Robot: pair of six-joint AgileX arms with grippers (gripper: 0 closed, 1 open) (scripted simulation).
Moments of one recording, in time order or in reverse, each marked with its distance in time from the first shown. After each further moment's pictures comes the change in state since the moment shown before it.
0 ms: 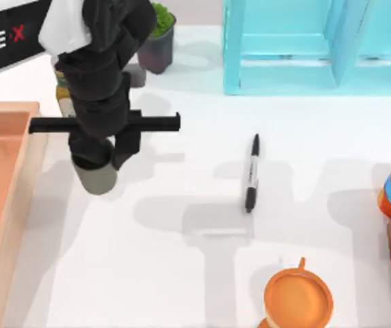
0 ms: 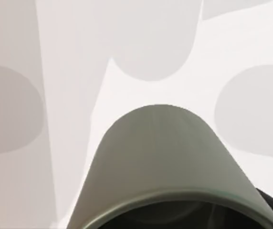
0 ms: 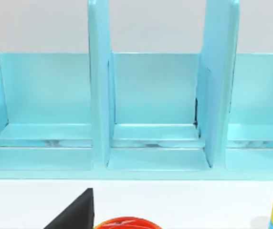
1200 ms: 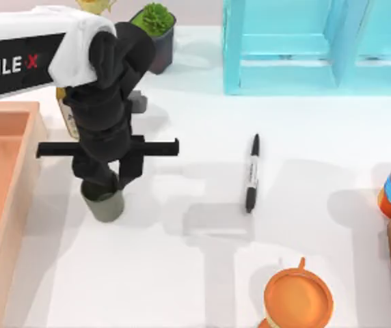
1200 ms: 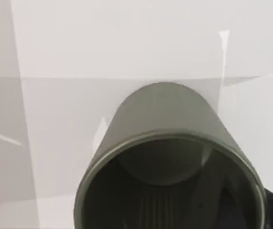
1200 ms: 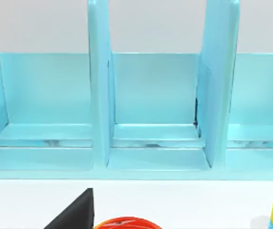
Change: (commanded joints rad) left arm 0.016 0.031 -0.136 0.168 0.001 0.016; right arm 0.000 0.000 0.000 0.000 0.000 0.000
